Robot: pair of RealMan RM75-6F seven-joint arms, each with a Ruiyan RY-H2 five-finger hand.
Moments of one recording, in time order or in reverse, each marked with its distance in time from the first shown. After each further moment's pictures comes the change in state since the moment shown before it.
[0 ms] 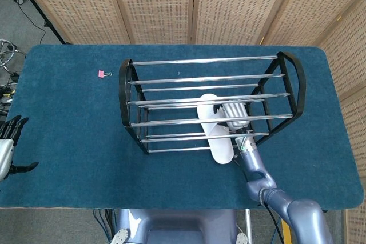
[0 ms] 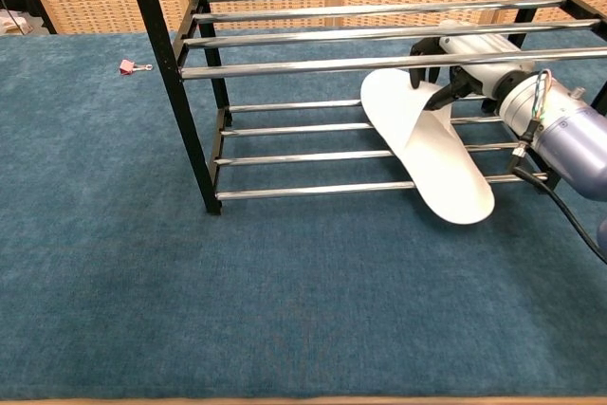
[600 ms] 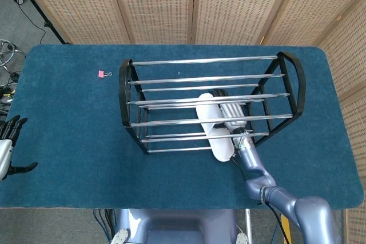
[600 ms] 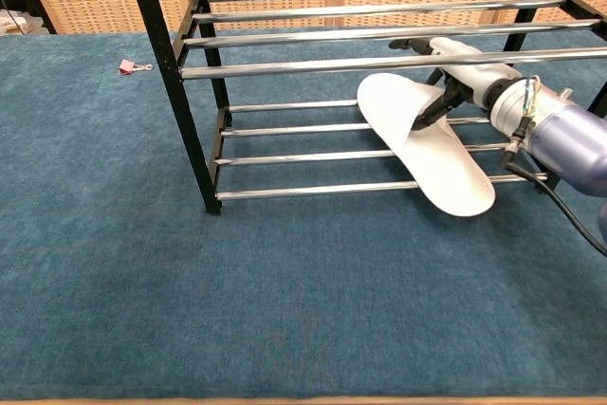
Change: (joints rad) left arm 0.006 0.011 0.001 -0.006 0.007 0.005 -0.021; right arm 0.003 0.078 0.015 -0.164 0.069 -0.153 -0.010
